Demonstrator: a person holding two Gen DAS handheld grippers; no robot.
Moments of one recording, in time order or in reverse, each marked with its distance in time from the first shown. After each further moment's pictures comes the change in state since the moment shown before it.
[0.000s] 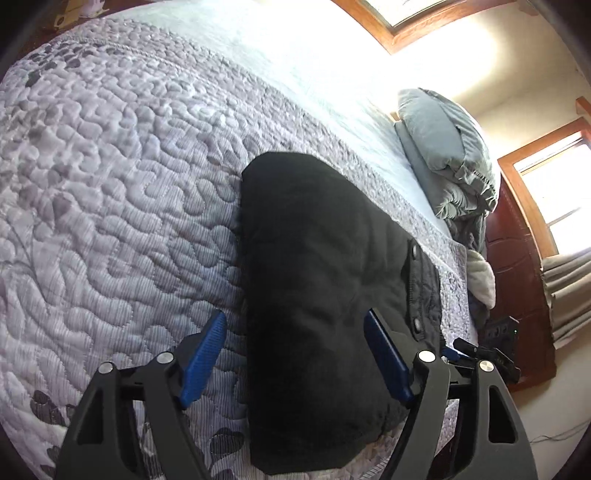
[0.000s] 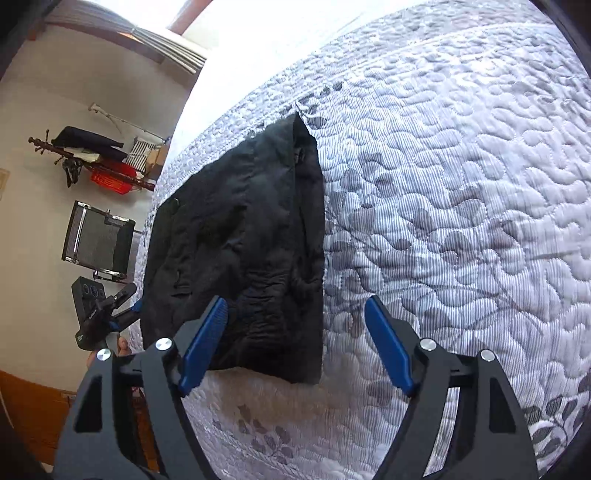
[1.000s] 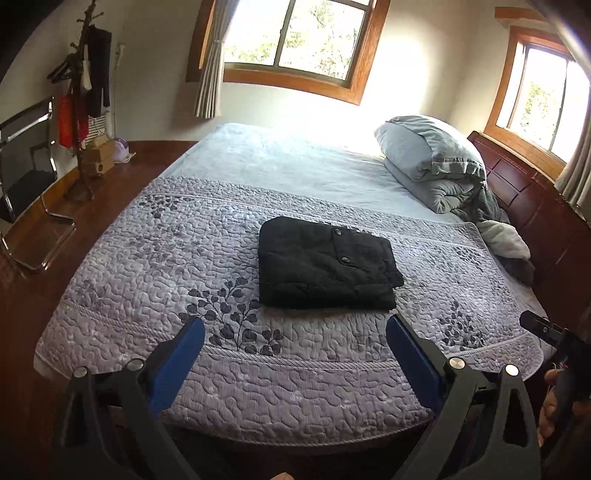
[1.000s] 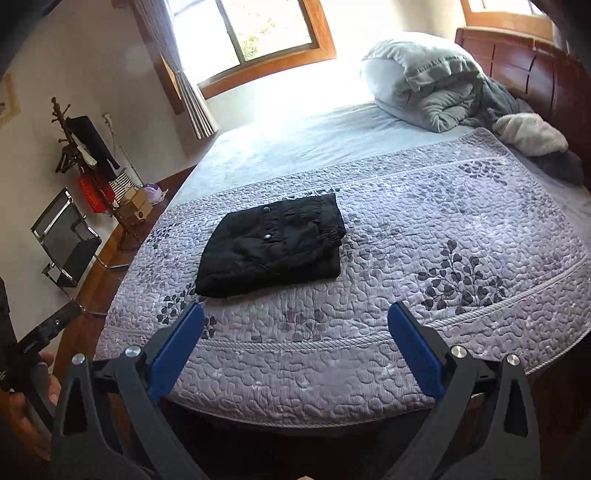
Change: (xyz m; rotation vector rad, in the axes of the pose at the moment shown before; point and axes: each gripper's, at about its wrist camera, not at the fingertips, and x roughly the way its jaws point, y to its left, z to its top) left arm -0.267 -0.204 -0.225 0.358 -0.334 0.369; right arm -0.221 0.190 -0.276 -0.237 -0.458 -0.329
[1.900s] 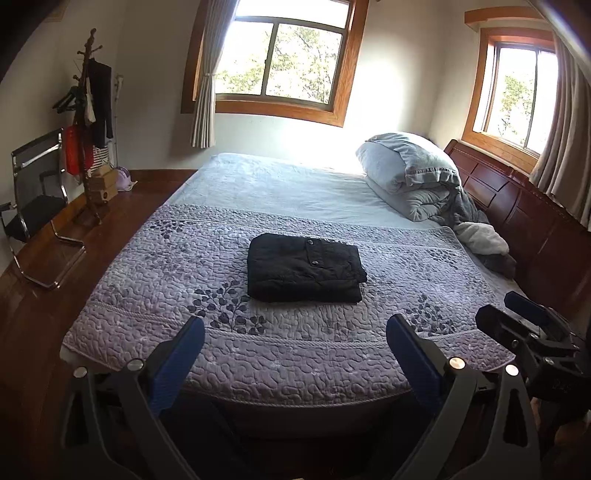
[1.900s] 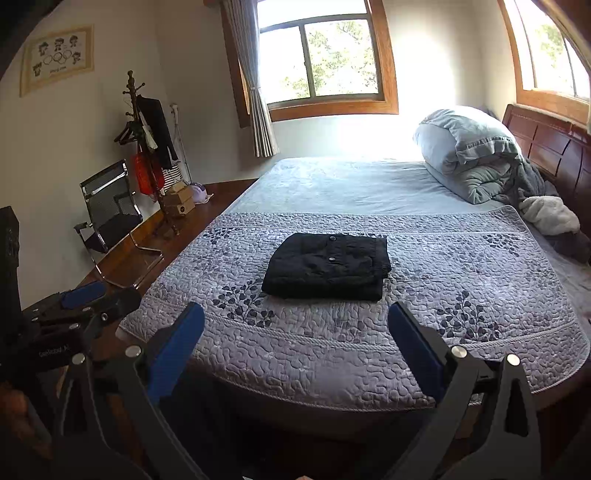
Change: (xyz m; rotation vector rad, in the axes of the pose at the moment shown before) left arm -0.131 -0.053 -0.043 0.051 -0.091 0.011; right arm -0.129 0.100 -0.045 -0.244 -0.138 0.086
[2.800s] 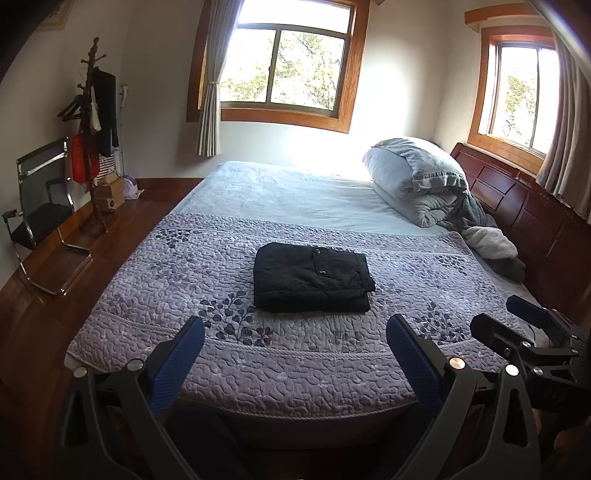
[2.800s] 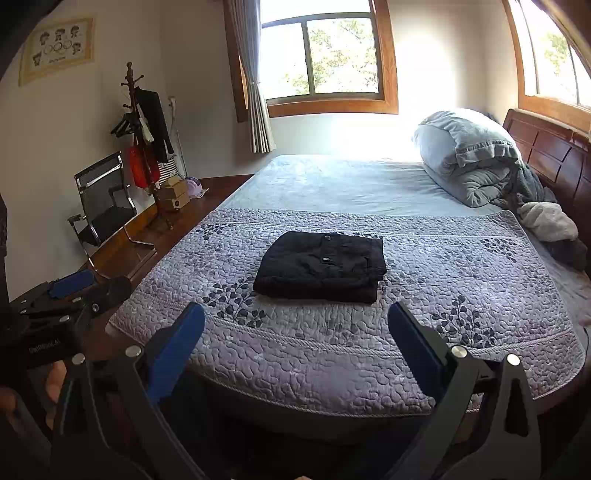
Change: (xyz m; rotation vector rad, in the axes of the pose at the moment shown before) left arm 0.011 -0.004 0.005 -0.001 -0.029 0.028; right arm 0.022 -0.002 0.003 -0.025 0.016 -0.022
